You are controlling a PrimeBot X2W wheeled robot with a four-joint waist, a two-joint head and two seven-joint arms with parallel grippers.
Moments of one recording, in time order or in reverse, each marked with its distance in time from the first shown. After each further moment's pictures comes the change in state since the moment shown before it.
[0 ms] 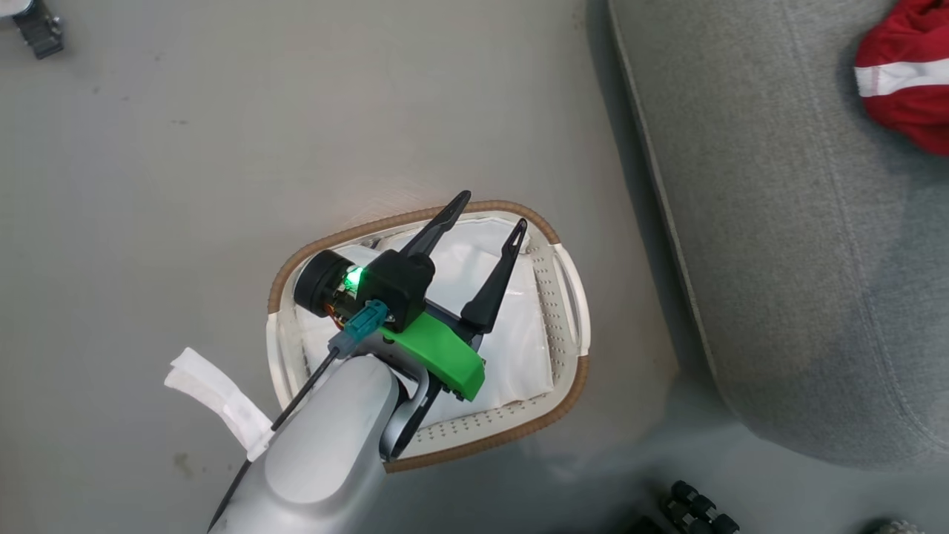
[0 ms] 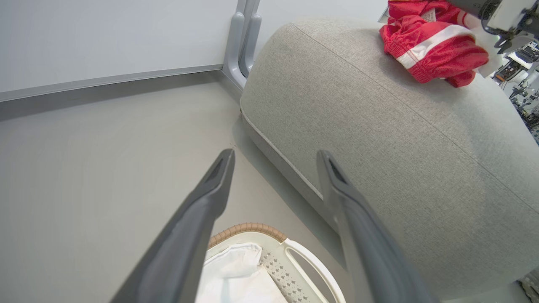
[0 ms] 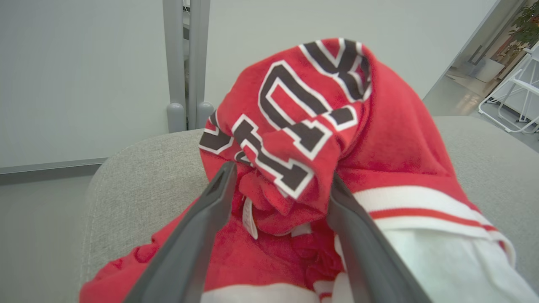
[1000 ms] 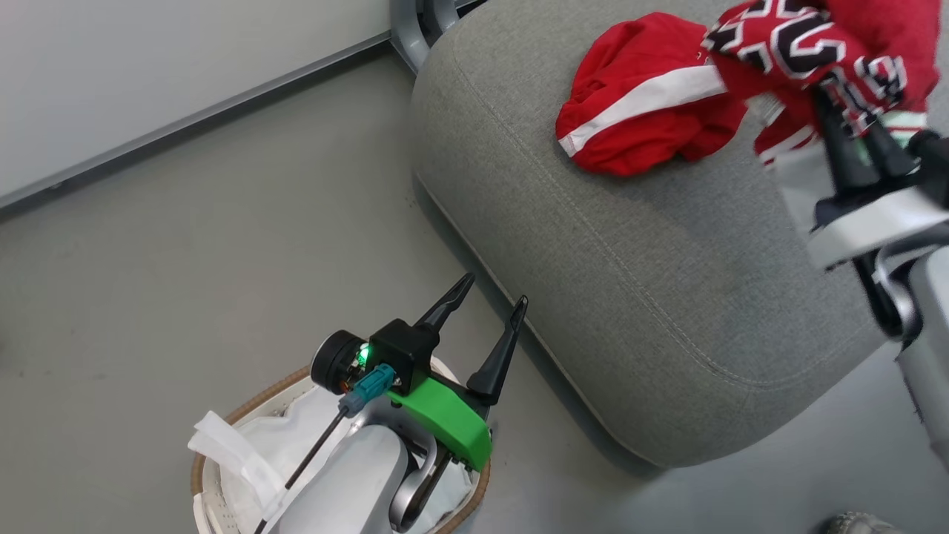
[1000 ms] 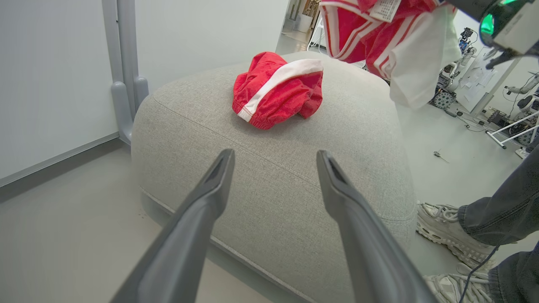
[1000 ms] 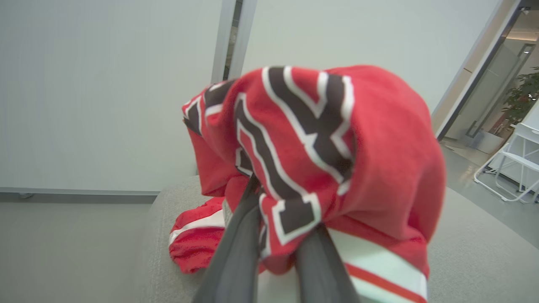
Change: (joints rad) left arm 0.151 -0.018 -0.006 0.011 -0.046 0.000 0.000; right arm 0.320 0.035 0.387 -0.414 0.078 0.000 0.000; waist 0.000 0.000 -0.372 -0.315
